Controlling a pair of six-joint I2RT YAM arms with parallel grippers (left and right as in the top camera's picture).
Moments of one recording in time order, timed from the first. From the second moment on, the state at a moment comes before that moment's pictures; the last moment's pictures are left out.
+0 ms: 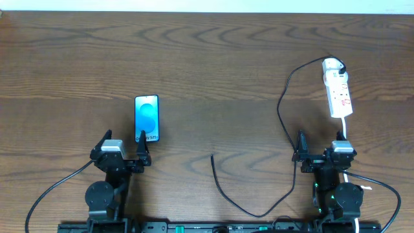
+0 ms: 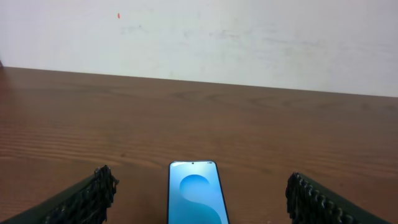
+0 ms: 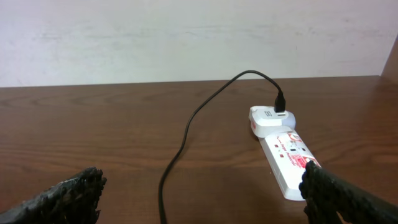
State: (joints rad) left arm 0.02 0.01 0.02 -0.11 0.09 -0.09; right arm 0.02 0.01 0.01 -0.07 0.02 0.06
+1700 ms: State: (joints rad) left arm 0.02 0.01 0.02 -0.11 0.09 -0.09; right arm 0.02 0.01 0.01 -0.07 0.02 0.06
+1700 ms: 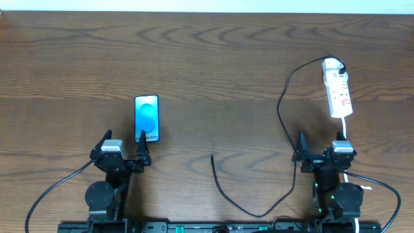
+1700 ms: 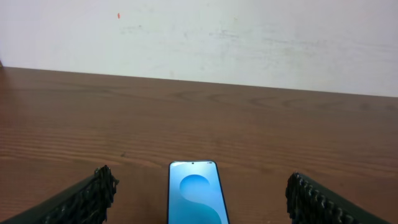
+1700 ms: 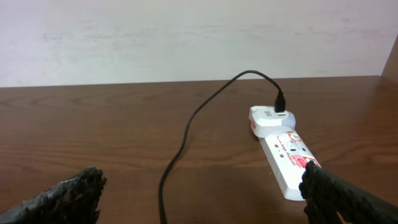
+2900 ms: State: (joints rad) left arm 0.02 0.01 0.02 -0.10 0.09 -0.09; right arm 0.02 0.01 0.01 -0.07 0.02 0.06
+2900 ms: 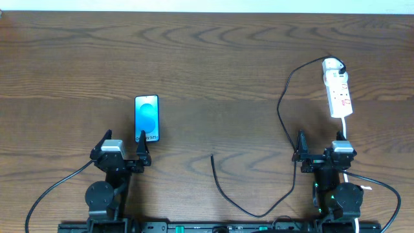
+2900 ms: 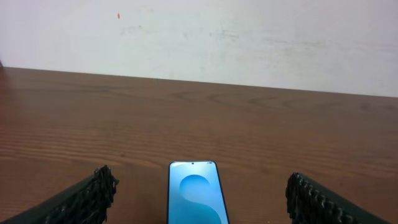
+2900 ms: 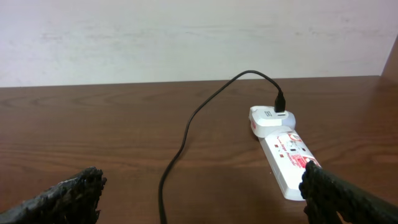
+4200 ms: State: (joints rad) left arm 0.02 0.53 0.40 -0.16 0.11 -0.03; right arm 0.02 0.01 0.01 -0.07 0.02 0.06
